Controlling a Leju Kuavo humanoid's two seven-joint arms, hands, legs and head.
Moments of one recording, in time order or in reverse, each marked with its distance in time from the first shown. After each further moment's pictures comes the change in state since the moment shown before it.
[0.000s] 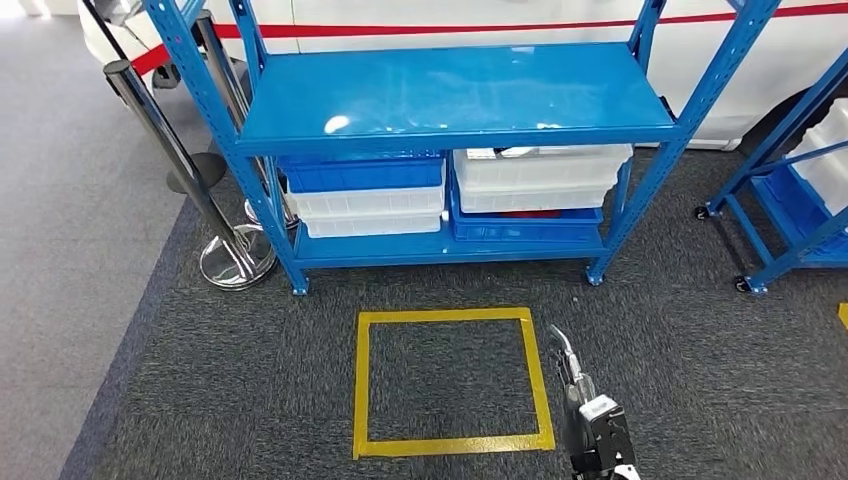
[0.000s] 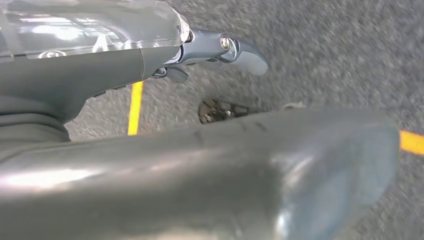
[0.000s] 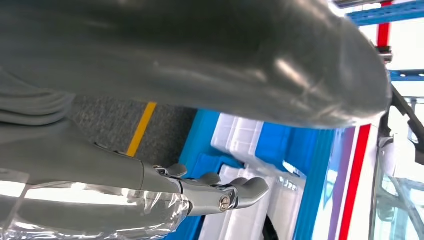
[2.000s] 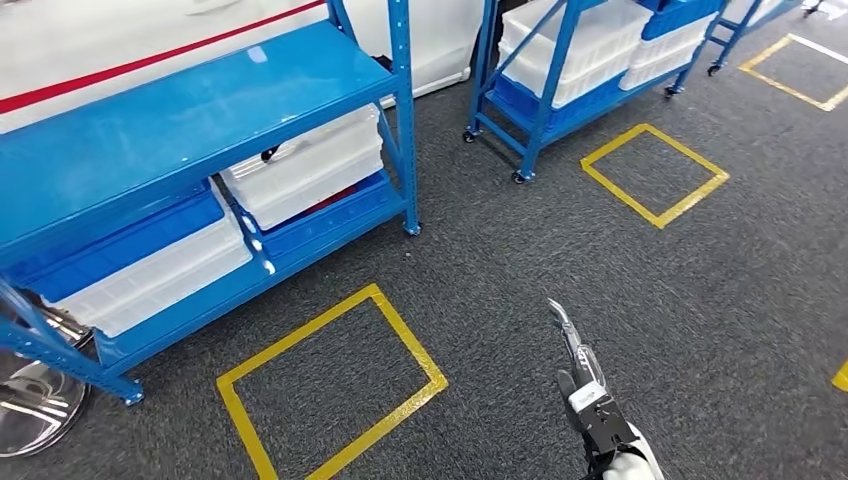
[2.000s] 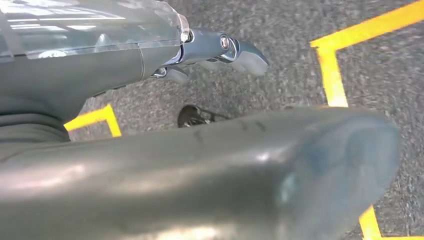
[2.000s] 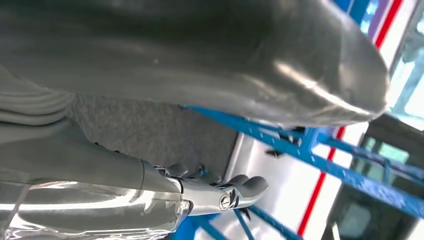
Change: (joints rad) left arm 0.006 -0.024 0.005 -0.003 0.024 0.015 -0.119; right arm -0.058 -0.133 0.086 -0.053 0.088 -0.110 -0.017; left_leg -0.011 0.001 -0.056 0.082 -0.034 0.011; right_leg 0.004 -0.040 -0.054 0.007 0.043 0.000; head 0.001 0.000
